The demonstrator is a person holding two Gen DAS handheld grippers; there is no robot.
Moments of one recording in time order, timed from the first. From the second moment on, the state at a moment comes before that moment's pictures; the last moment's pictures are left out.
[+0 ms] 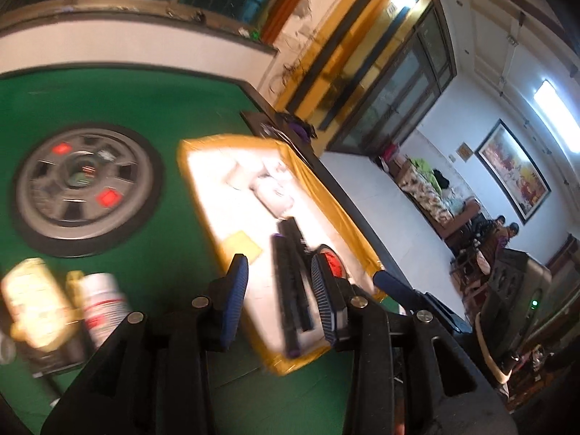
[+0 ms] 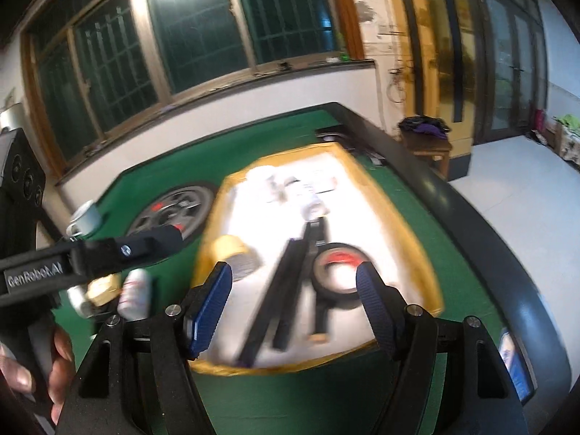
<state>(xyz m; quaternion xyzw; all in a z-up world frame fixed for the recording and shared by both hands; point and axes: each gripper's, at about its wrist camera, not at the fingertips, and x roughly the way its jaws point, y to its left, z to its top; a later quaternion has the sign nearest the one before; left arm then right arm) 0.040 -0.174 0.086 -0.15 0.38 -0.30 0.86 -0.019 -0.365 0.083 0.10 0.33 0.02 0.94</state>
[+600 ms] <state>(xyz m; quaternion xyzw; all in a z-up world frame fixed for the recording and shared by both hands) -0.020 0.021 0.054 -0.14 0.32 -0.10 0.93 -0.005 -0.185 0.072 0.01 0.36 0.19 0.92</state>
